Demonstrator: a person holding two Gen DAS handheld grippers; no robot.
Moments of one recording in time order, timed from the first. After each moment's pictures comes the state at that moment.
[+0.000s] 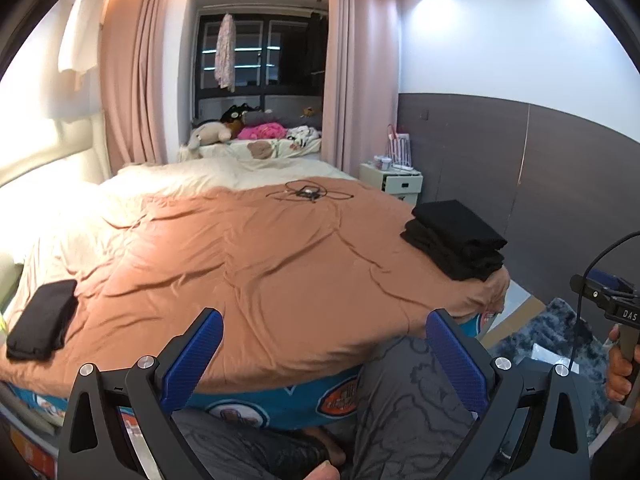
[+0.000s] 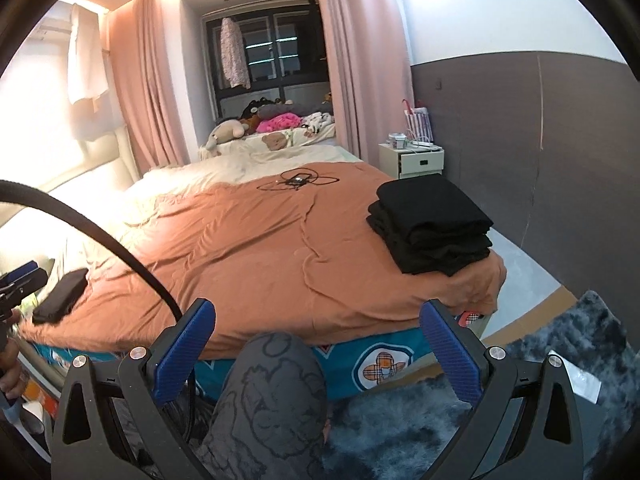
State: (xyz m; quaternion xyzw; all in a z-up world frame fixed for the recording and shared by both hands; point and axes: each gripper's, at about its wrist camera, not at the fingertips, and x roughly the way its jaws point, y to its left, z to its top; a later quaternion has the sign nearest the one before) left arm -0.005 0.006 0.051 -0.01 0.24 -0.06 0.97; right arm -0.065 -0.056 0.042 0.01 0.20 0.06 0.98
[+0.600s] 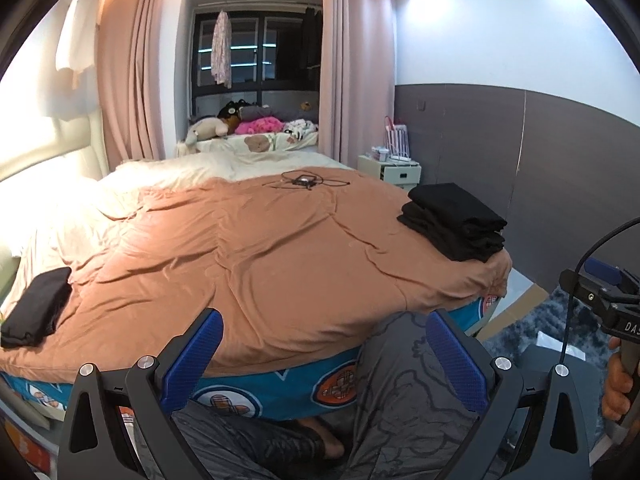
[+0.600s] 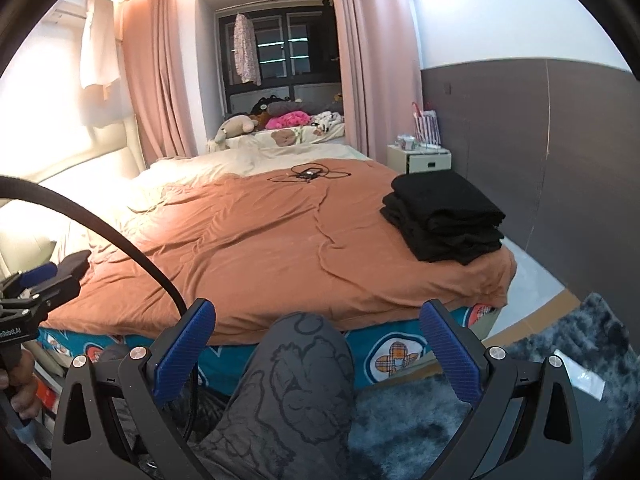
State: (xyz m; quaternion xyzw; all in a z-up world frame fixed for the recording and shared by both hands) left arm -0.017 -0.012 0.011 0.00 0.24 -0.06 0.97; right arm -0.089 -0.019 0.017 -0.01 0.18 0.05 0.98
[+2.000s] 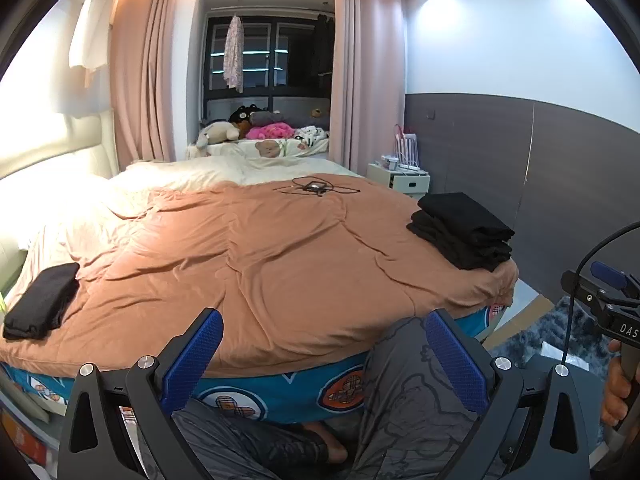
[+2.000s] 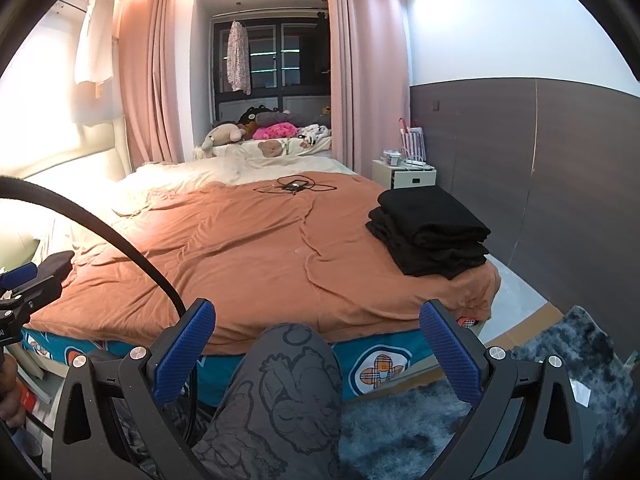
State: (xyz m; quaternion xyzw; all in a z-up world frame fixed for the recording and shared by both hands) left arm -0.025 -0.003 0.010 -0.01 0.23 -0.04 0.97; right arm -0.078 -0.027 0.015 -0.02 0.17 0.04 0.98
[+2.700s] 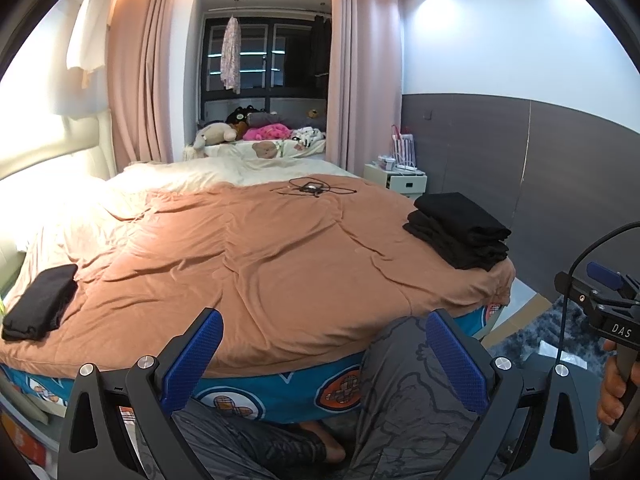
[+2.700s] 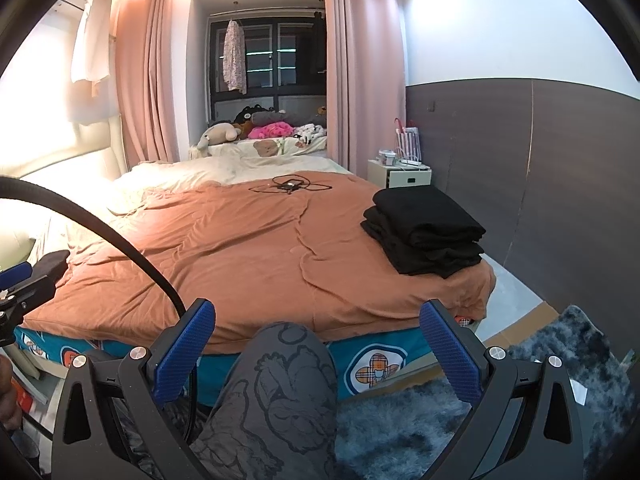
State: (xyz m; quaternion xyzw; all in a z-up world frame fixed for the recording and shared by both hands) left arm -0.029 -0.005 0.012 -0.01 0.22 -0.05 0.97; right arm -0.076 -0.033 0.012 -0.02 0.18 0.03 0.98
